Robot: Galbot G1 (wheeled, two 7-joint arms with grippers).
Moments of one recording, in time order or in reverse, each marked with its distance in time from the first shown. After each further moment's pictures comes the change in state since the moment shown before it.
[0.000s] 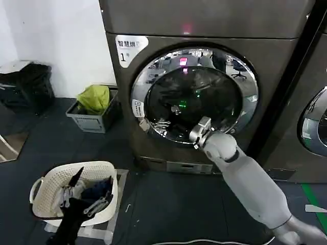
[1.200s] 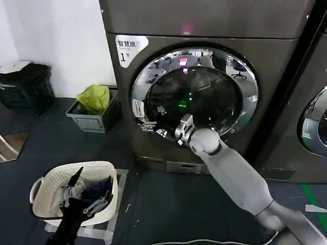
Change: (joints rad) left arm 0.000 -0.001 -0.003 0.000 -0.003 -0.003 0.001; right arm 0.101 0.089 -0.094 -0.139 -0.011 0.007 -0.024
